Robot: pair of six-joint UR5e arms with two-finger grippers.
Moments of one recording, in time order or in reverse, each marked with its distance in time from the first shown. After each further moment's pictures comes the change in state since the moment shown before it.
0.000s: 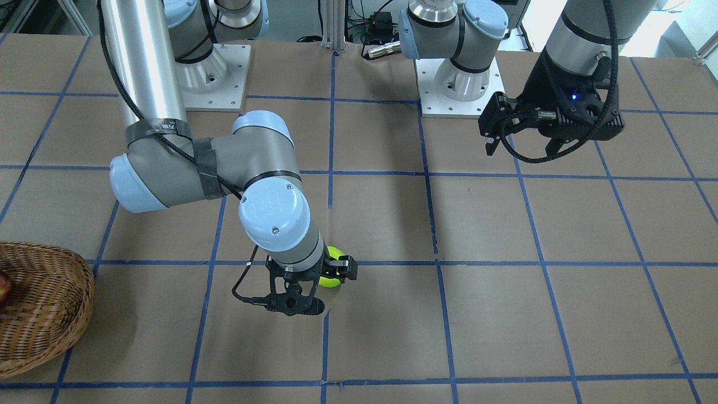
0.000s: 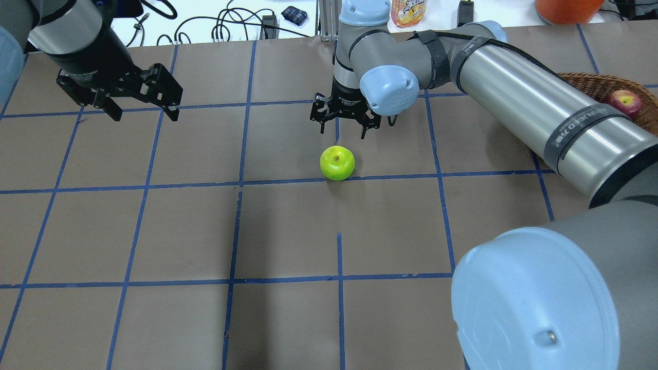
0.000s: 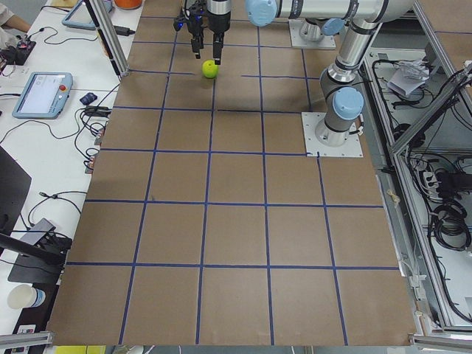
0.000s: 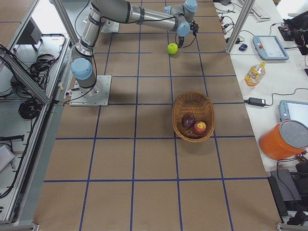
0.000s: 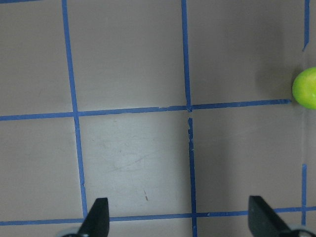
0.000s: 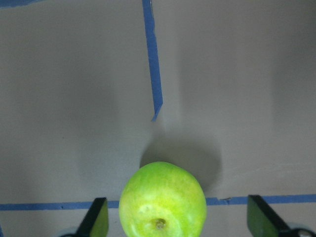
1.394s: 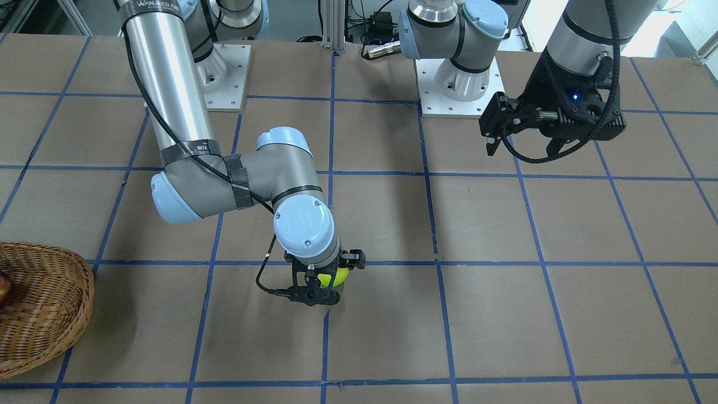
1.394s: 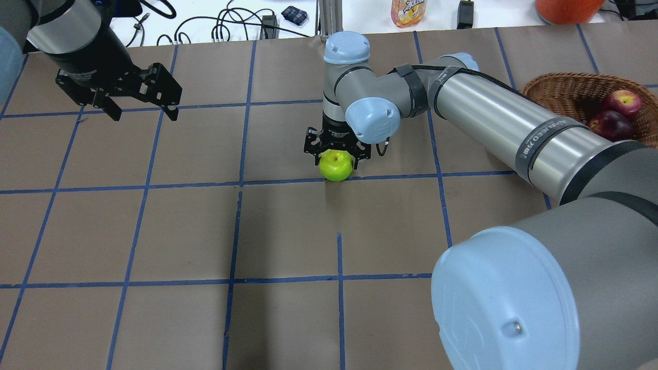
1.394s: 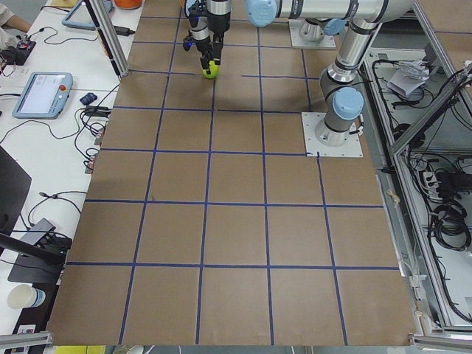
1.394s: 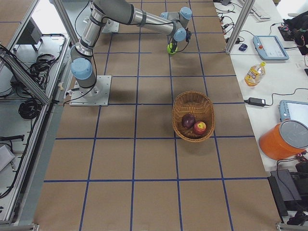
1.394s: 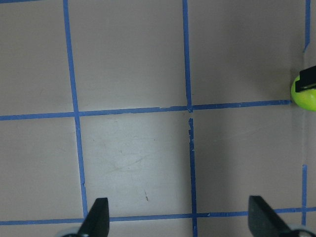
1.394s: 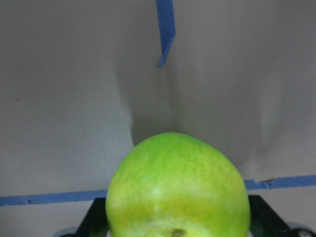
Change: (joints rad) left arm 0.002 0.000 0.001 0.000 -0.001 0.000; right arm 0.041 0.040 0.071 -0.006 0.000 0.019
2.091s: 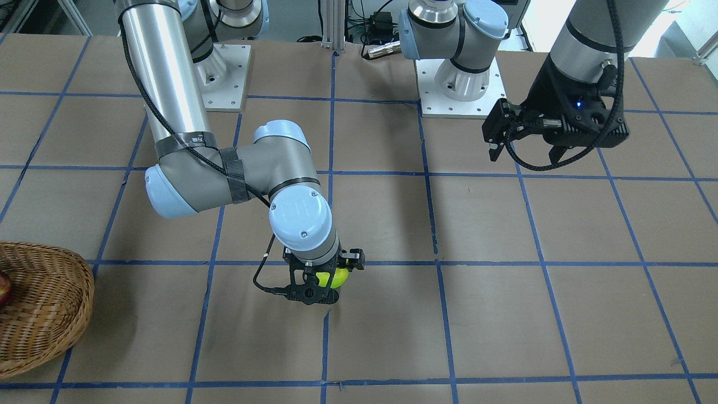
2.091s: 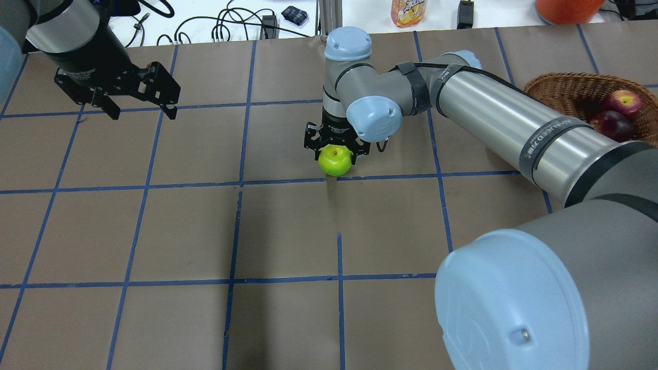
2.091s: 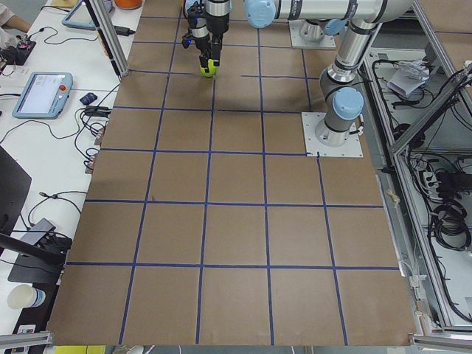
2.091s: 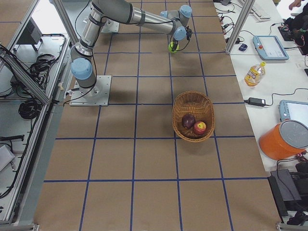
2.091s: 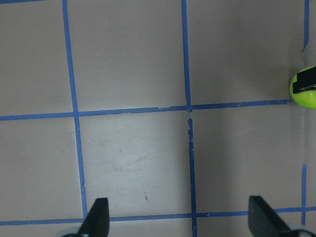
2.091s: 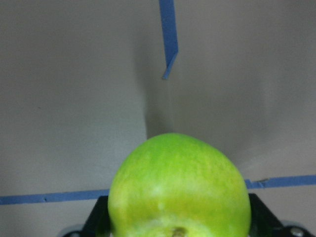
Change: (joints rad) left arm 0.009 -0.019 0.000 0.022 0.001 0.003; right arm -0.012 -0.043 -0.006 0.008 -0.002 0.003
